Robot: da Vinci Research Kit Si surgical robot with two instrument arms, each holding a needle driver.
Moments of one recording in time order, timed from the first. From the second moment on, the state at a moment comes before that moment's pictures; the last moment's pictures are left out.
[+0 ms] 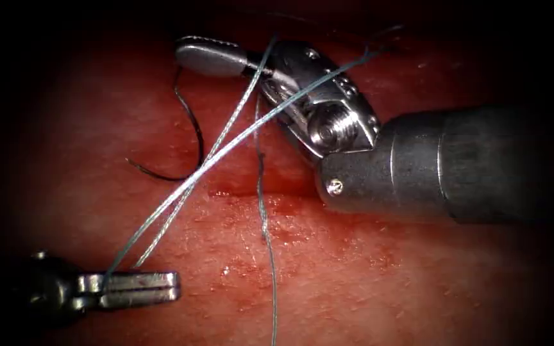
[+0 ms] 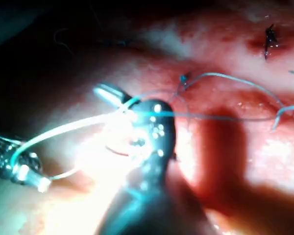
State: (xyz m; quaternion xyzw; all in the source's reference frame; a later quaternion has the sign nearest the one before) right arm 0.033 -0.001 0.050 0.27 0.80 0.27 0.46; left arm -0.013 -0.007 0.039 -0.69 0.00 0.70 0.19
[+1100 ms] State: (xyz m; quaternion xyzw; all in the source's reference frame) right arm 0.032 -0.004 0.043 0.39 0.65 -0.08 0.65; left arm -0.015 0.004 0.045 -0.64 0.00 0.73 0.22
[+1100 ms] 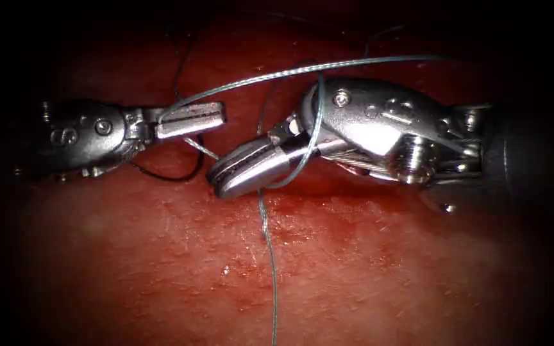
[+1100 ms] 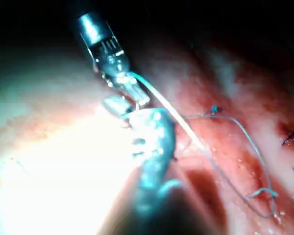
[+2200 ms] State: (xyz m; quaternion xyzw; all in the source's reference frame) right arm 0.030 -0.013 0.049 0.39 0.54 -0.25 0.71; left arm -0.011 0.012 0.043 -0.61 0.05 0.77 0.20
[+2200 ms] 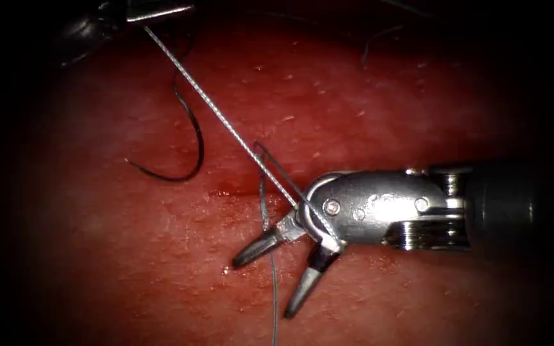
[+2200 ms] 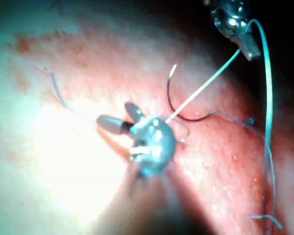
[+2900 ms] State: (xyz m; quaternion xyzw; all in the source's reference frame) right arm 0.031 -0.015 0.052 0.38 0.49 -0.31 0.73; left arm -0.010 0.009 0.041 -0.60 0.05 0.78 0.19
